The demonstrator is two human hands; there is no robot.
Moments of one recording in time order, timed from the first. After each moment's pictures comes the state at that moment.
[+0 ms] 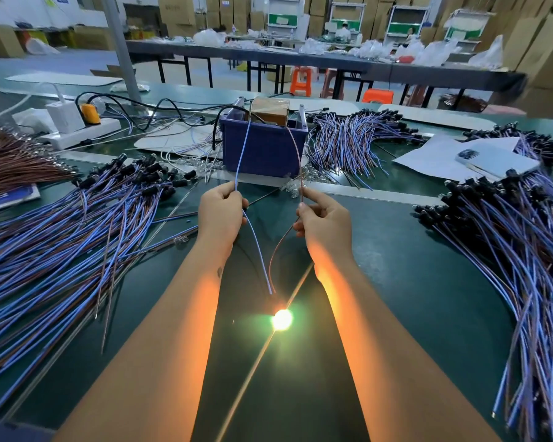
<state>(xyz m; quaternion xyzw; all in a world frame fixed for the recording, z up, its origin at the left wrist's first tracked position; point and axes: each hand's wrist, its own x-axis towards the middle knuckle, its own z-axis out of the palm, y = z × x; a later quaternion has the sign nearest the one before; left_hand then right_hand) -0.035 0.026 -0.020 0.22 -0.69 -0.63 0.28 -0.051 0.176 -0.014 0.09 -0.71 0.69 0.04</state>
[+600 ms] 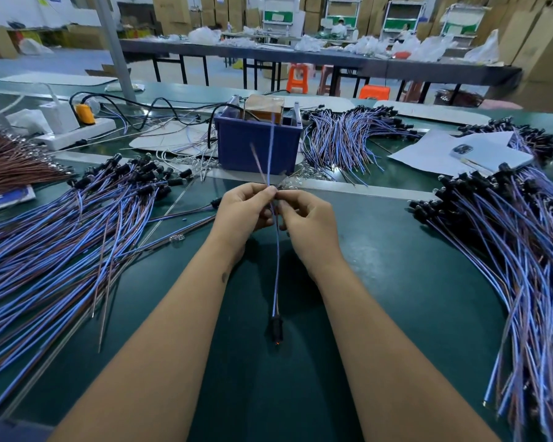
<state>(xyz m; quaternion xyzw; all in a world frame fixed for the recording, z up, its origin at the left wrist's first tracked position) -0.018 0.062 -0.004 0.09 -0.65 -0.73 0.19 -0.042 0.171 -0.013 0.22 -0.71 0.66 0.08</state>
